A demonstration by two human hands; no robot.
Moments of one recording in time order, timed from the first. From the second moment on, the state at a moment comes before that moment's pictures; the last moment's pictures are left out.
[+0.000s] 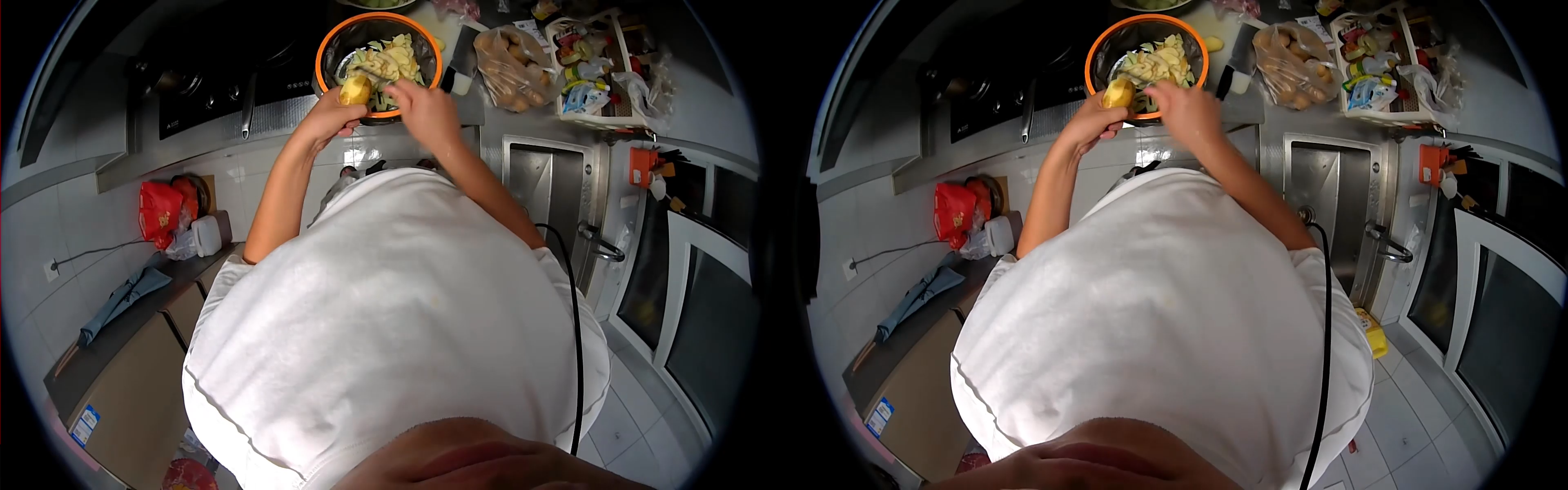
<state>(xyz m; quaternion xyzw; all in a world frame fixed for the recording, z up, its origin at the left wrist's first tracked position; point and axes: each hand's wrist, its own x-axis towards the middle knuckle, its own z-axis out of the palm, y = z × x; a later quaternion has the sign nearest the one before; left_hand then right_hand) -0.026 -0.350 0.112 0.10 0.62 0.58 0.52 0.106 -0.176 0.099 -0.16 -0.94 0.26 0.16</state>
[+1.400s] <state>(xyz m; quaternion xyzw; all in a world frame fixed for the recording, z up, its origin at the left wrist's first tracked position) -0.017 -0.353 0.131 0.12 0.60 0.63 0.48 0.111 -0.142 0.091 -0.25 -0.92 0.28 0.12</state>
